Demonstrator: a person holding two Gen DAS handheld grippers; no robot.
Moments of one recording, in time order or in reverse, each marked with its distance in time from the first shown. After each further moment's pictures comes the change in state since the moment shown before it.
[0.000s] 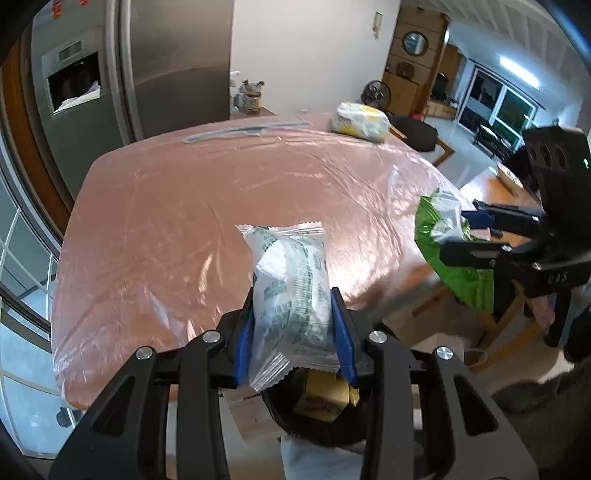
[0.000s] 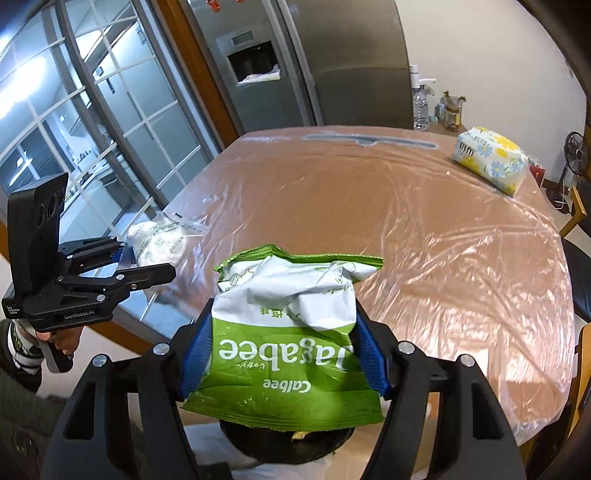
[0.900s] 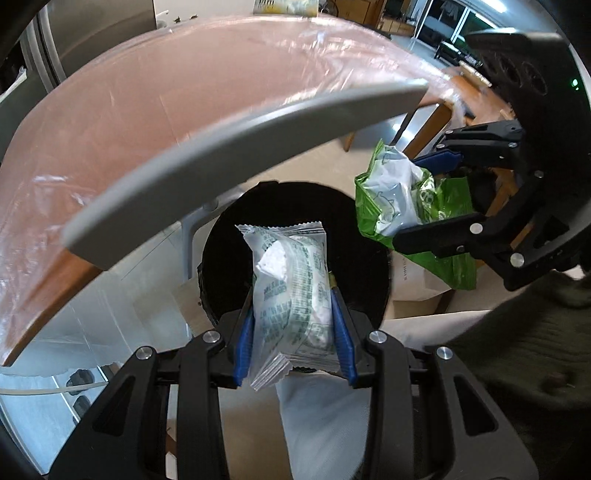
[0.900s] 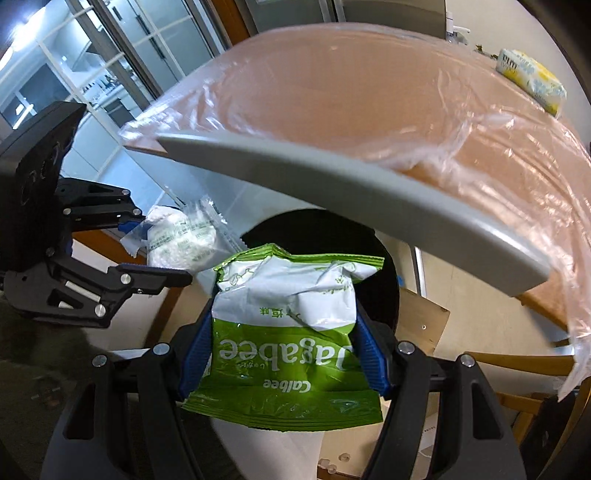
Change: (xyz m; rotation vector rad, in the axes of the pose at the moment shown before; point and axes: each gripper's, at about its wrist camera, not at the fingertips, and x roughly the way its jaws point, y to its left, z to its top) left arm 0.074 -0.050 -0.088 0.177 0.307 -0.105; right arm 0.072 0.017 -0.090 -0.058 0.288 -0.011
